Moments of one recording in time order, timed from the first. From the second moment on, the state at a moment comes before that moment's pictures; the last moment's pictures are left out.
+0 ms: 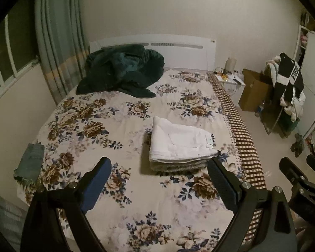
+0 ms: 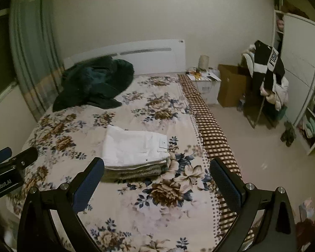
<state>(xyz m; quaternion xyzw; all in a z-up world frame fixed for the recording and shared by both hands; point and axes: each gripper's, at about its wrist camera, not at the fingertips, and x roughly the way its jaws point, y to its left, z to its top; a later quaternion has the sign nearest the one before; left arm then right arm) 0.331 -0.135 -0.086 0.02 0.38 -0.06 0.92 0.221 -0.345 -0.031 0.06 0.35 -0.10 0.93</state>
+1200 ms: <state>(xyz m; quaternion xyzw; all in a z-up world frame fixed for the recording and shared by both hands) 0.219 -0.113 -0.026 0.02 0.35 -0.05 0.94 0.081 -0.308 0.082 0.05 0.31 -0.09 0.94</state>
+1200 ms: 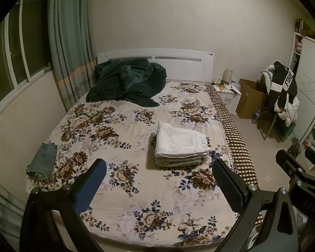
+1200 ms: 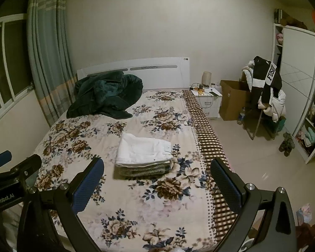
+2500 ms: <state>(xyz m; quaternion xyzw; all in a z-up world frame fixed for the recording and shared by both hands) 0.213 -0.103 -0.019 0.03 0.35 -0.05 0.94 0.082 -0.287 0.089 0.06 0.32 -0.07 0.94</state>
